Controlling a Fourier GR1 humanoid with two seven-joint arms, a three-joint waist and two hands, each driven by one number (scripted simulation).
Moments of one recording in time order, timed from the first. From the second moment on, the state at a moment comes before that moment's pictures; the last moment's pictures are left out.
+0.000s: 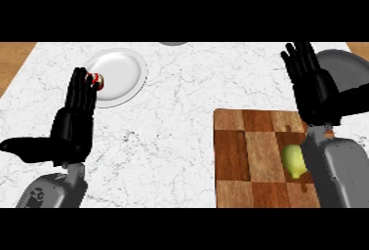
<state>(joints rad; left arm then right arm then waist) -0.20 0.25 -0.21 -1.66 0.25 0.45 -0.01 -0.43 -0.20 -0.01 -1.51 -0.19 -0.13 0.10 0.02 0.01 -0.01</state>
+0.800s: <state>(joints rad) -0.14 0.42 -0.12 -1.55 0.25 0.34 0.04 0.07 -0.50 -0.14 -1.61 0.10 -0.02 -0.74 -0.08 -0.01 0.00</state>
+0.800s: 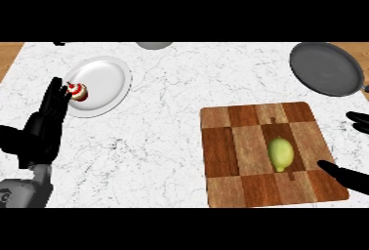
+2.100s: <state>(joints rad) -0.25 0.37 -0.08 -1.41 0.22 0.22 0.02 0.56 -0.56 -0.30 -2.37 0.38 0.11 -0.39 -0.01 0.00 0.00</state>
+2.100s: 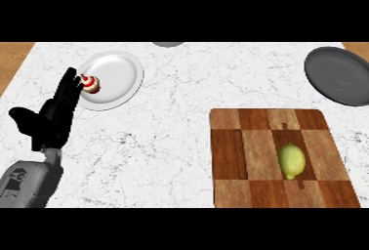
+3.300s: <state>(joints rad) -0.21 0.32 -0.04 -1.46 0.16 0.18 0.05 0.36 -0.46 -0.01 -2.21 0.82 0.15 -0.11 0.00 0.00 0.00</state>
